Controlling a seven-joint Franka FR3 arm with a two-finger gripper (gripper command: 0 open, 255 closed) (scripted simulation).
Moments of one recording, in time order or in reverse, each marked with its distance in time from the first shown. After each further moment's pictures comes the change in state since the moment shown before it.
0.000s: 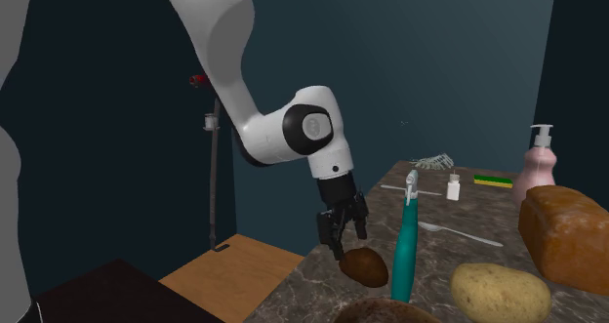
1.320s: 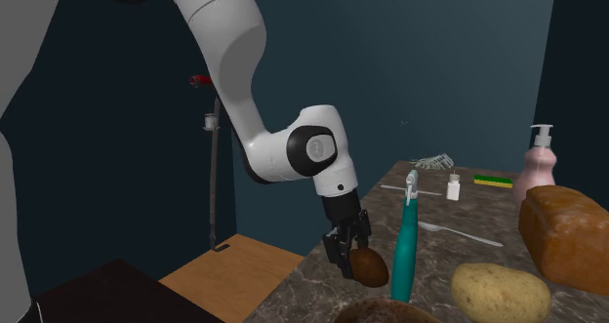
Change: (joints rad) arm -0.055 0.108 0.044 0.027 0.050 0.084 -0.041
